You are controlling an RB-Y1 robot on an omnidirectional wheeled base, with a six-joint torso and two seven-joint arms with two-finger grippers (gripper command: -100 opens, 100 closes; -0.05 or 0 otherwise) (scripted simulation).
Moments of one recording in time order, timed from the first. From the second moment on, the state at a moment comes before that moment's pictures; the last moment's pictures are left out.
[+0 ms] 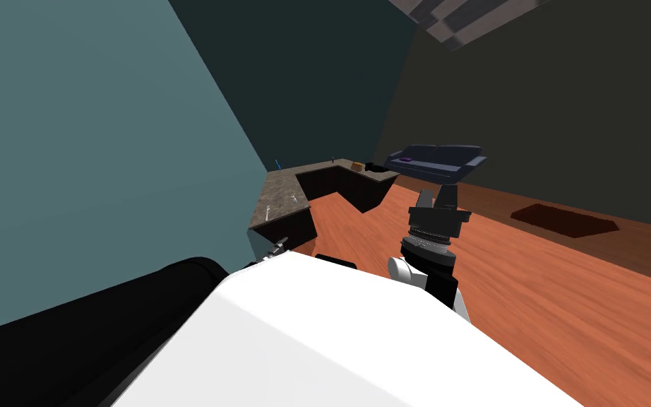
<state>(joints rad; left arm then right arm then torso) 0.95 0.84 -0.18 -1.91 0.61 -0.23 0.21 0.47 0.02 0.06 -2.38 0.12 -0.49 0.07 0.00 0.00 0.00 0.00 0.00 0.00</state>
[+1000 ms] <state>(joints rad) 1.05 1.12 -0.25 -1.72 0.67 -0.18 0.23 0.47 0.02 0.06 -2.38 0.12 -0.49 0.07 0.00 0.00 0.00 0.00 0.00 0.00</state>
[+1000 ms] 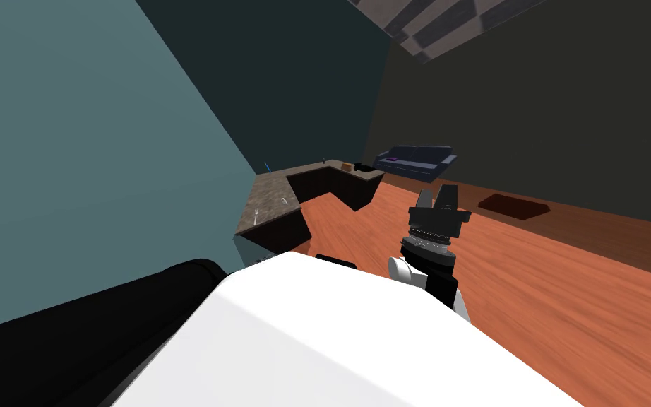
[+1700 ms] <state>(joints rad) 1.09 1.30 -0.28 -1.61 0.68 -0.18 0.21 0.47 0.02 0.06 -2.38 0.12 -0.49 0.07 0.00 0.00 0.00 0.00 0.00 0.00</state>
